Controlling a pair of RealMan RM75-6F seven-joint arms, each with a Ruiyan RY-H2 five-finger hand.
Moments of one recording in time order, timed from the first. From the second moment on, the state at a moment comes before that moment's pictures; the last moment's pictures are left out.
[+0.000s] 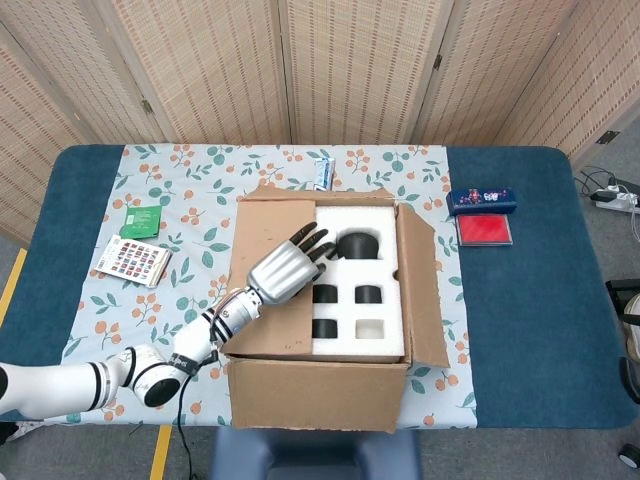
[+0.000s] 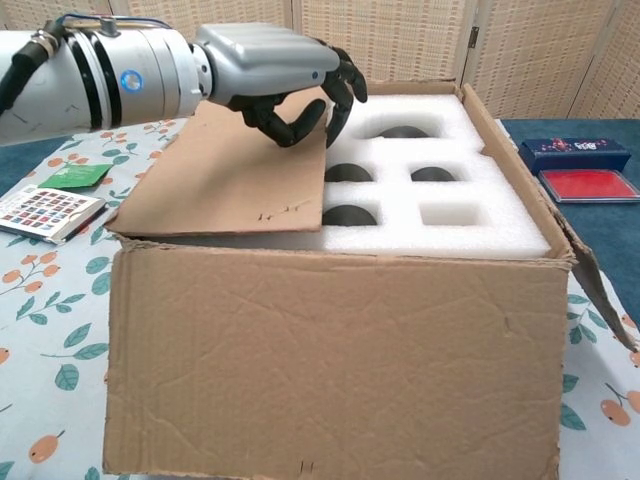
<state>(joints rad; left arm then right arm) -1.12 -1.40 -0.18 -1.60 1.16 0.85 0.51 -0.08 -0.97 0.05 -1.51 -1.64 1.80 0.46</state>
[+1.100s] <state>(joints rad) -1.04 -1.16 -0.25 -1.80 1.07 1.03 0.66 -0.07 -0.97 0.04 -1.54 -1.66 1.76 0.41</state>
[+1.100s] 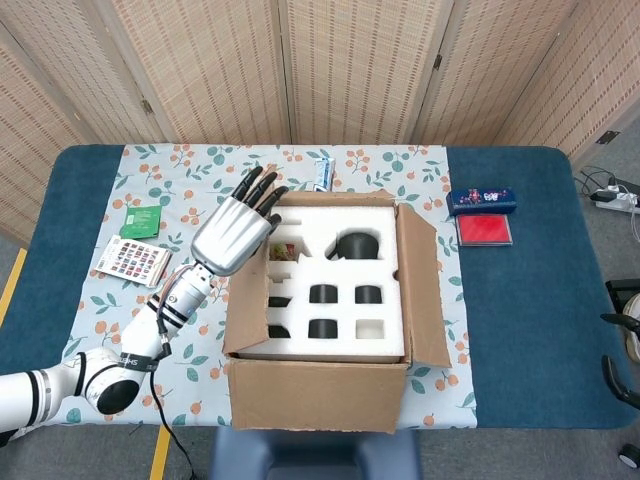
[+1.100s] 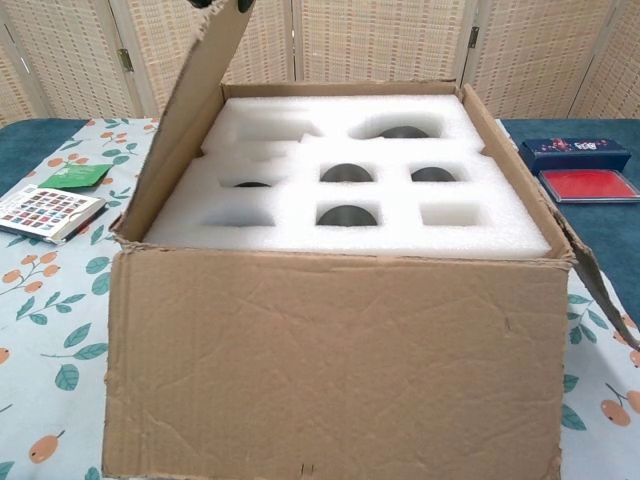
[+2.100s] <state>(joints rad) -0.92 -1.01 -0.23 -1.71 0.99 1.04 0.56 -0.04 -0.98 0.04 -1.56 -1.65 1.72 0.37</state>
